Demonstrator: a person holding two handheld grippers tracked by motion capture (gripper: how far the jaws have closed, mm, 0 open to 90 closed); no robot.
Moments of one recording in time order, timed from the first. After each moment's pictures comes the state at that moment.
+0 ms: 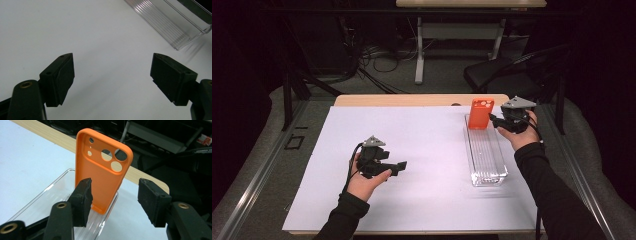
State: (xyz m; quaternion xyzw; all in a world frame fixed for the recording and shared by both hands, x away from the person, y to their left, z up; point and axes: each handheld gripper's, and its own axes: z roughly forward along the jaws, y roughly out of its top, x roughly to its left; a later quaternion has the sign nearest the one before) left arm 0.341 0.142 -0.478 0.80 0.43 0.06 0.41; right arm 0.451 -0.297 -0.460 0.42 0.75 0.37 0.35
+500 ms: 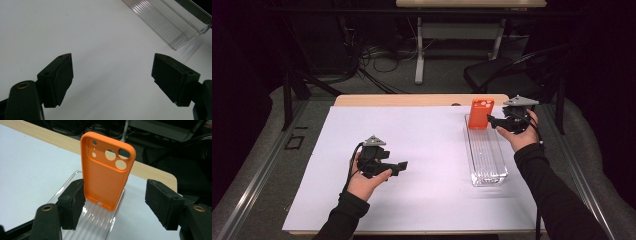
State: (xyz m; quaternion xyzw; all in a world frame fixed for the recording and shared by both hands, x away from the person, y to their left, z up) left arm 0.342 0.141 -0.476 0.80 0.43 0.06 0.41; right arm 0.446 -0.294 -0.453 0.46 0.74 0.38 0.31
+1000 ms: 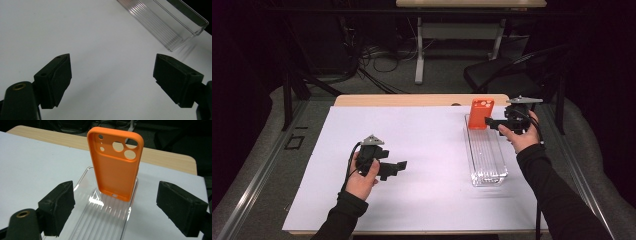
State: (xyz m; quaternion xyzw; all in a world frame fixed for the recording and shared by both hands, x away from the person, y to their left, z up) left arm 0.342 0.145 -0.475 0.80 0.42 0.05 0.43; right arm 0.442 -0.295 -0.448 0.52 0.72 0.40 0.24
